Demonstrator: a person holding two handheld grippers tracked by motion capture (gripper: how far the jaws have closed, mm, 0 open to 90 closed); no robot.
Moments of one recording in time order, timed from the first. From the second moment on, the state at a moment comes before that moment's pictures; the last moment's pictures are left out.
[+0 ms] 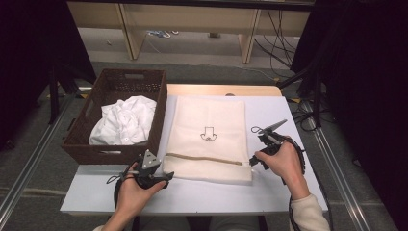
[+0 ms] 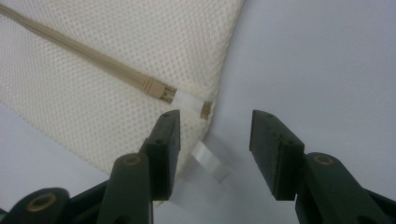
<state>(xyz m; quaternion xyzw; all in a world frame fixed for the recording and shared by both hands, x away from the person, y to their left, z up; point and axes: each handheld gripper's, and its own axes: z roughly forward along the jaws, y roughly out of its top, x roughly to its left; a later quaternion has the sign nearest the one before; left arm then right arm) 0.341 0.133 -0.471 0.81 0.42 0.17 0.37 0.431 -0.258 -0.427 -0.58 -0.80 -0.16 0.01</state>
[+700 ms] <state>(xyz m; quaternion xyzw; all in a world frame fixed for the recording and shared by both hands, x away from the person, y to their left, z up) 0.361 0.122 -0.479 0.82 0.45 0.16 0.32 0.428 -0.245 -0.425 -0.62 -0.78 -0.13 0.04</state>
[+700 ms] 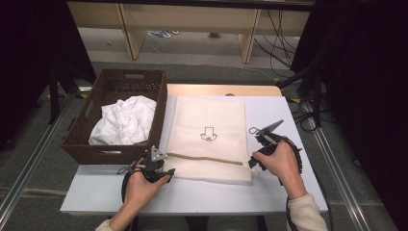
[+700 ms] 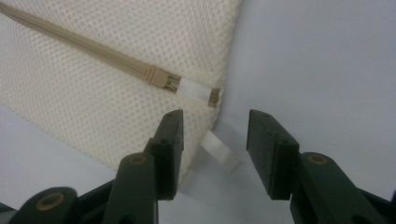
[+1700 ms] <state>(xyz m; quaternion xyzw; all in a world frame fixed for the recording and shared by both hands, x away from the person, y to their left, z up) 0.361 0.122 -0.486 0.83 0.44 0.14 0.31 0.429 -0.222 -0.449 -0.59 -0.80 -0.06 0.04</state>
